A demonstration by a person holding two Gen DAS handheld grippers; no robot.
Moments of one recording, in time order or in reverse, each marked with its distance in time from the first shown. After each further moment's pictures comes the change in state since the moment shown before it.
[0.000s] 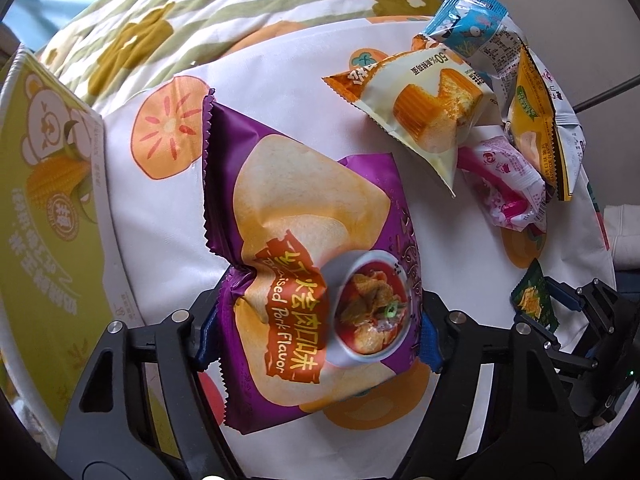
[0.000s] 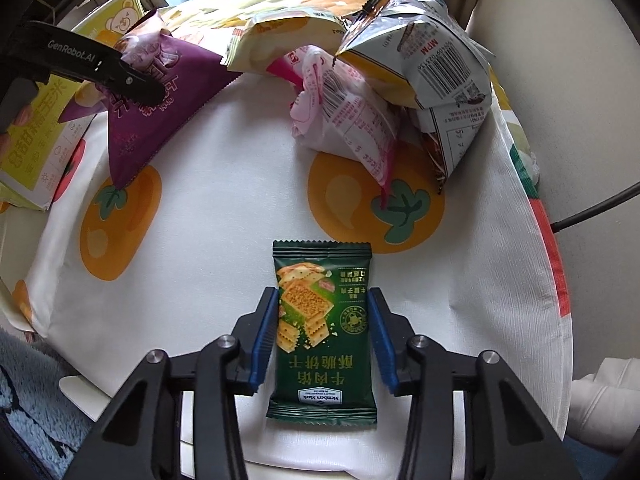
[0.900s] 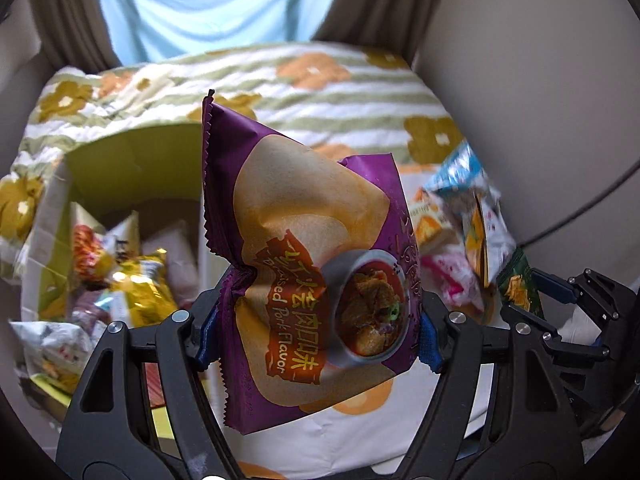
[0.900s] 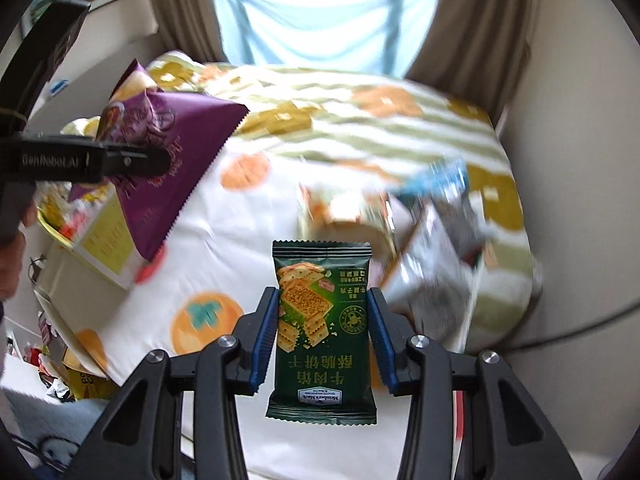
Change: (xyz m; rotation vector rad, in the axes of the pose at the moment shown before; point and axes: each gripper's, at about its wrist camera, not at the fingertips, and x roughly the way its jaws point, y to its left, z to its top) left arm -0.171 0.032 -0.055 -0.242 -0.425 0.073; right arm -0.133 0.038 0.082 -0.185 -0.288 0.098
